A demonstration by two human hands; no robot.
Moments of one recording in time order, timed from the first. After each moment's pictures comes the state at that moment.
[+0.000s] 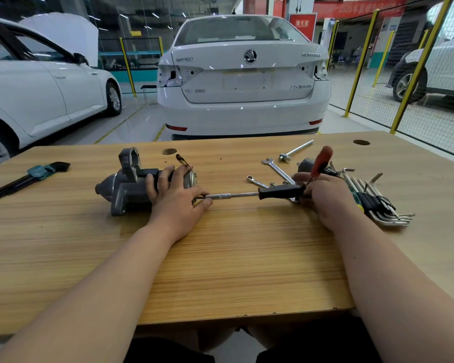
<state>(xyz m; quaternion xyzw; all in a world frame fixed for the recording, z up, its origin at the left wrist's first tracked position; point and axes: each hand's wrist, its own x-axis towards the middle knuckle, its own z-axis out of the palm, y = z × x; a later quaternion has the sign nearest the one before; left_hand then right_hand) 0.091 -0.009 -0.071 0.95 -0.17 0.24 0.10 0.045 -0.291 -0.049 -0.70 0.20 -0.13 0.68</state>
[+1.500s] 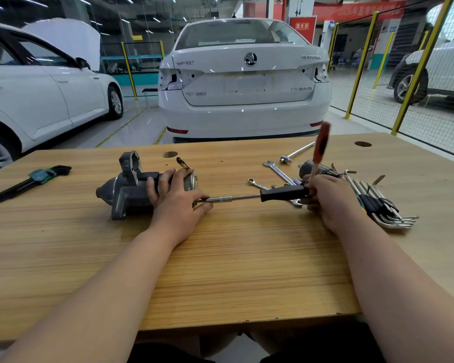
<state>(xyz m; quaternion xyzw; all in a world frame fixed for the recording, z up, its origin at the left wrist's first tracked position) 0.091 -0.010 -0.071 0.94 -0.17 0.27 0.13 0.042 -0.291 -0.045 -0.69 0.21 -0.14 0.68</state>
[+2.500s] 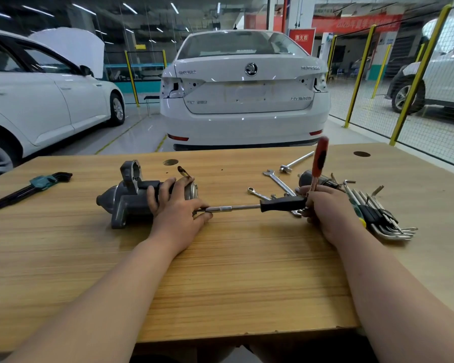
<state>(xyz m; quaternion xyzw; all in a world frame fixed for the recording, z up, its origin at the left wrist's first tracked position) 0.089 -0.010 -0.070 0.95 -0.16 0.25 0.12 0.042 -0.291 -0.046 -0.71 0.21 -0.12 0.66</state>
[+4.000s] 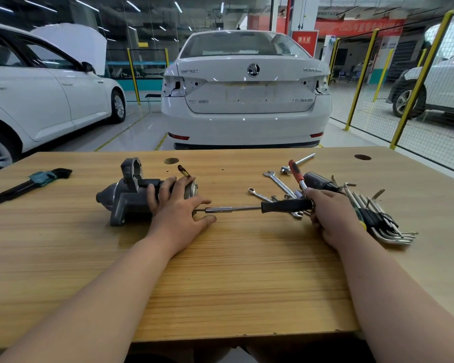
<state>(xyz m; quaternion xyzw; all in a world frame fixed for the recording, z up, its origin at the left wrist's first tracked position) 0.090 -0.008 -0.071 0.94 -0.17 0.26 0.11 0.038 -0.289 -0.046 -0.74 0.21 -0.14 0.63</state>
